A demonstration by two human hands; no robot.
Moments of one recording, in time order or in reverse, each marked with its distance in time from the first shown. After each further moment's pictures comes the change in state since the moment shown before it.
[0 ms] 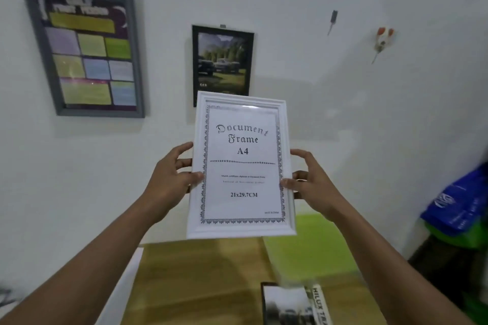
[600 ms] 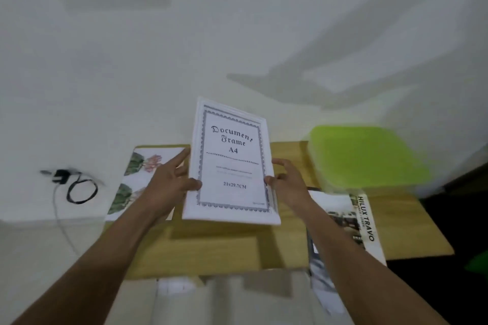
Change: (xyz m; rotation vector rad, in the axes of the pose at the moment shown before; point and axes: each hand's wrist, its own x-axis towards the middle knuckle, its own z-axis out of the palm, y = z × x) left_hand -0.098 -0.200 -0.095 -0.065 -0.016 -0.515; right_hand -0.055 0.186 0.221 0.043 -0.042 0.476
